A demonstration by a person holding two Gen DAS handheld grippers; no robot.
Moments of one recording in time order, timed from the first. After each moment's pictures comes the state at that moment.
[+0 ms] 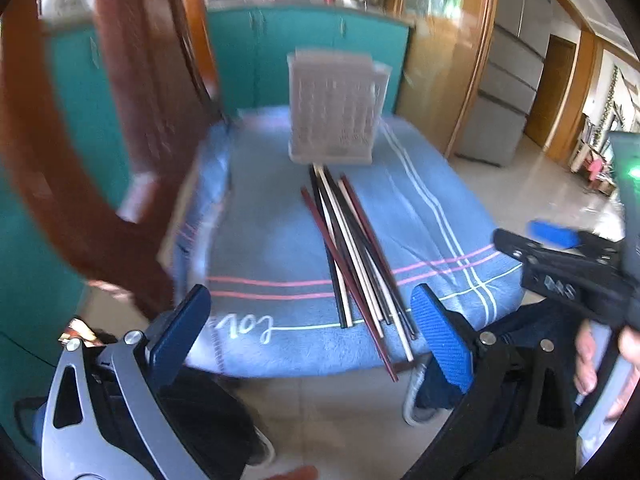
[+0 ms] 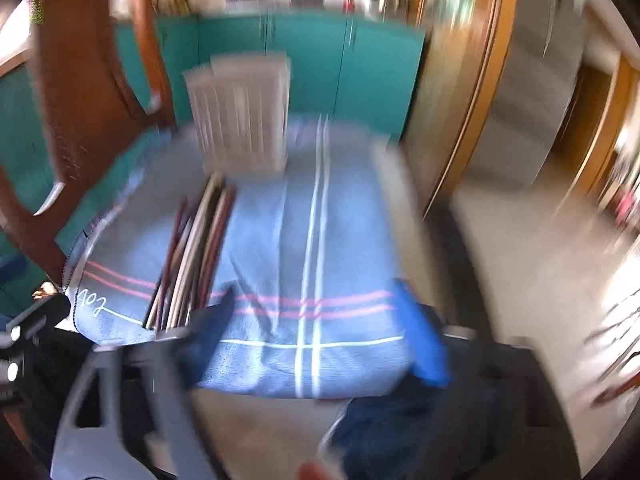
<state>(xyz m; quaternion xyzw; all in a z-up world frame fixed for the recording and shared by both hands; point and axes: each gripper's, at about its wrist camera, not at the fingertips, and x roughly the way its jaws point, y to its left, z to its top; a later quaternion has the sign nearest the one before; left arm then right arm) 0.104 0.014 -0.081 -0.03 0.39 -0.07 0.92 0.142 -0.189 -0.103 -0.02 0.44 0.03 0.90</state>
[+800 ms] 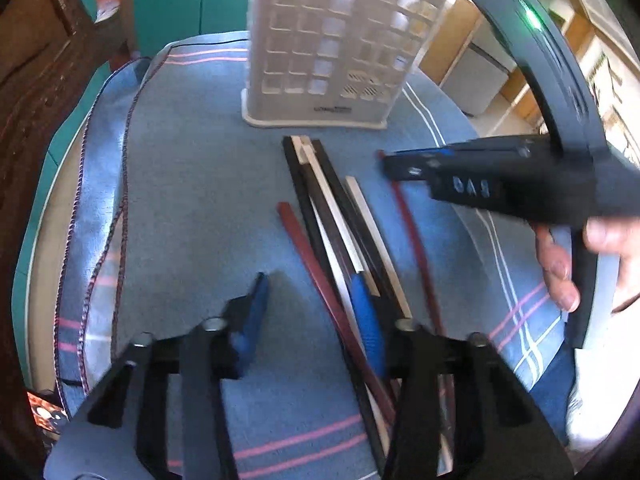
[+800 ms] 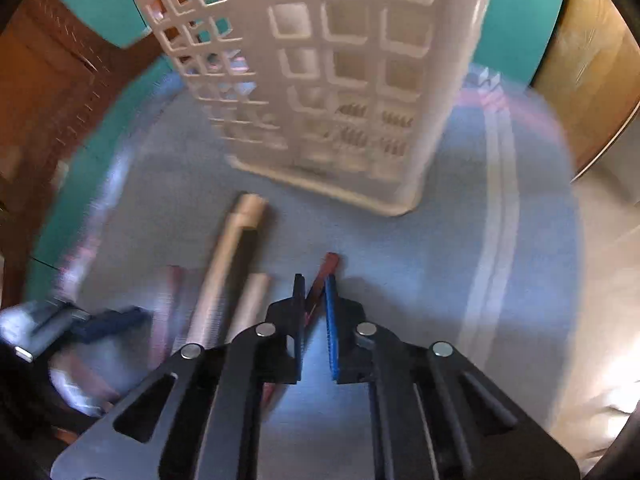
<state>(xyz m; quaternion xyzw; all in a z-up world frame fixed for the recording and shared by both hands) 0.261 0.014 -0.152 -0.05 0.50 -0.15 0.85 0.349 -0.108 -0.148 -0.14 0.53 0.14 0.83</state>
